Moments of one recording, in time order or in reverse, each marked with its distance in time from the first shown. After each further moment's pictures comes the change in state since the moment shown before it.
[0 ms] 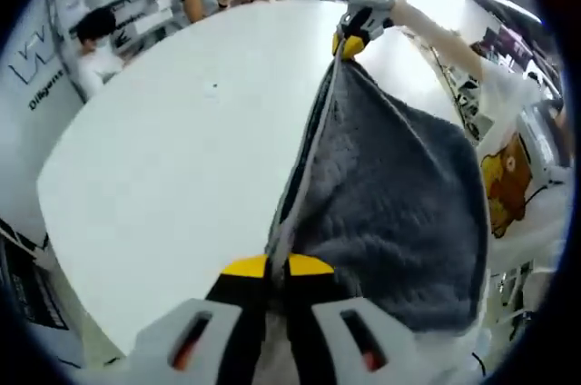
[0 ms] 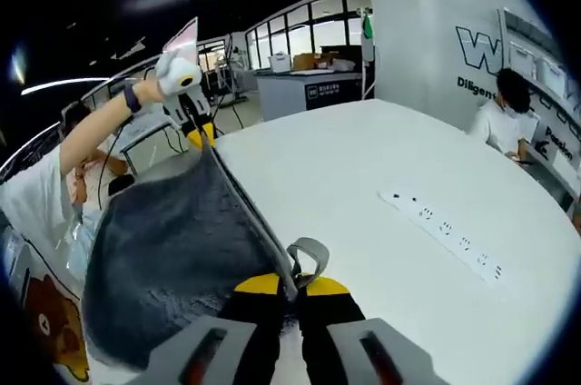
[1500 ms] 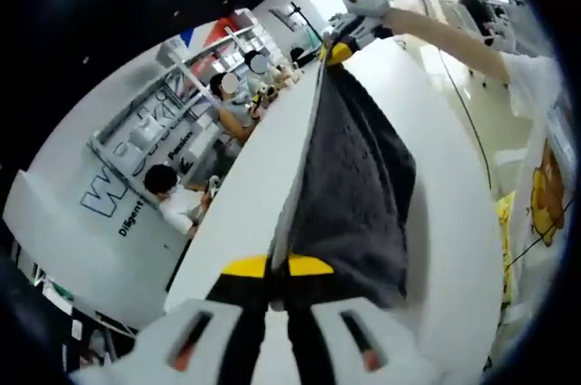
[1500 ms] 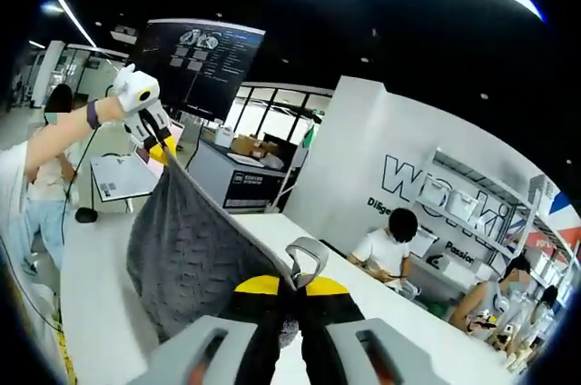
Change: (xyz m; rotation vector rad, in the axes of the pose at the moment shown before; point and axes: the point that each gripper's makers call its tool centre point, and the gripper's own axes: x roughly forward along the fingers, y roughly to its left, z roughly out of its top) left arm -0.151 -0.042 0.227 0.324 -0.259 0.433; right arm -0.254 -0.031 0.149 -0.292 -0.357 -0.461
